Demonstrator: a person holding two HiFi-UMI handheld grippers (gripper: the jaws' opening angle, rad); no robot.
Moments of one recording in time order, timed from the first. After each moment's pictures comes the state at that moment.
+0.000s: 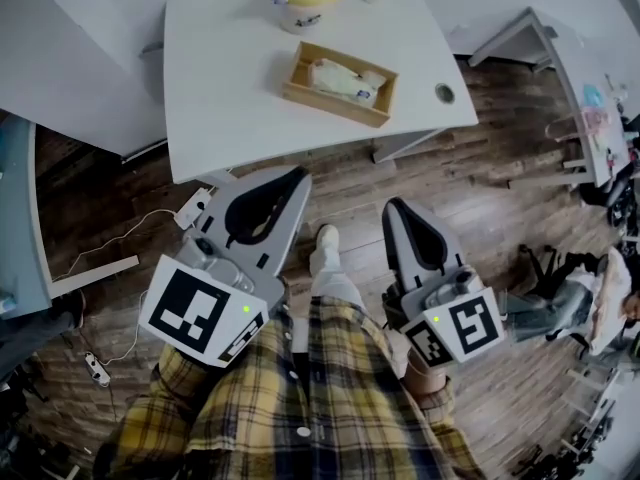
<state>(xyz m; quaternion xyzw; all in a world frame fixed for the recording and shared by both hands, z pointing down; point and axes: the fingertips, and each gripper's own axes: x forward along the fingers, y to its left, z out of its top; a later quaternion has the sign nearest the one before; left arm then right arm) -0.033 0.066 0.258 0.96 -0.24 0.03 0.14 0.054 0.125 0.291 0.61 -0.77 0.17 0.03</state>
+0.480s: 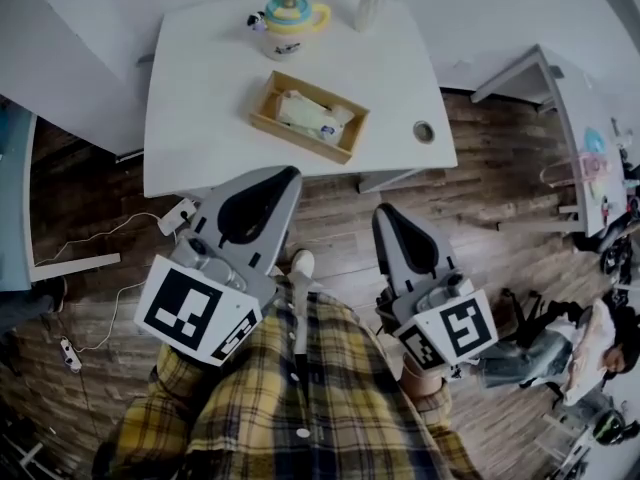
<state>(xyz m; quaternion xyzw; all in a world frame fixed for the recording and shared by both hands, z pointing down) 0.050 0.038 0.245 0.94 -0.31 0.01 0.12 0.141 0.090 0.279 0.55 -0.82 0.15 0.04</state>
